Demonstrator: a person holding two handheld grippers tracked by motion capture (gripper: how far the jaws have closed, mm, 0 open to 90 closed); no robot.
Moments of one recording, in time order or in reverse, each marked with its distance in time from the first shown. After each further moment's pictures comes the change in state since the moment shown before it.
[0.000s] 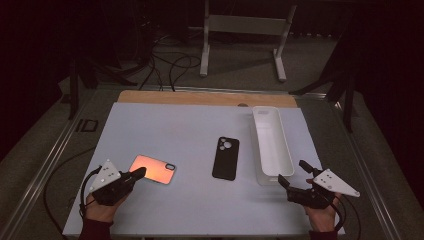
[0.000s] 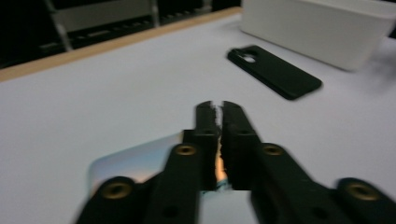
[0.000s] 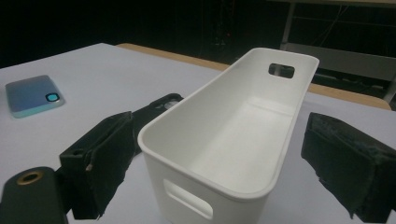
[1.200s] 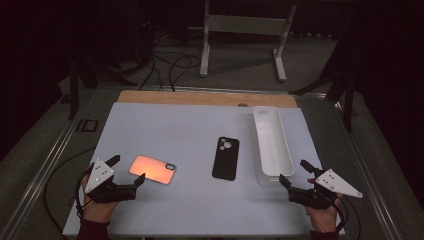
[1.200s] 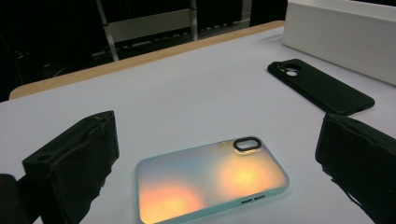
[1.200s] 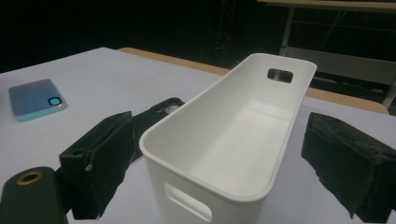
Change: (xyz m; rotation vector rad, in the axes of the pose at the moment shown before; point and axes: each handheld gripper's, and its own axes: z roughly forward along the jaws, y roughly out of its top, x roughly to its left) left arm 0.005 0.001 -0.009 -0.060 0.203 -0.033; right arm -0.001 0.002 -0.004 -0.016 -0.002 0.000
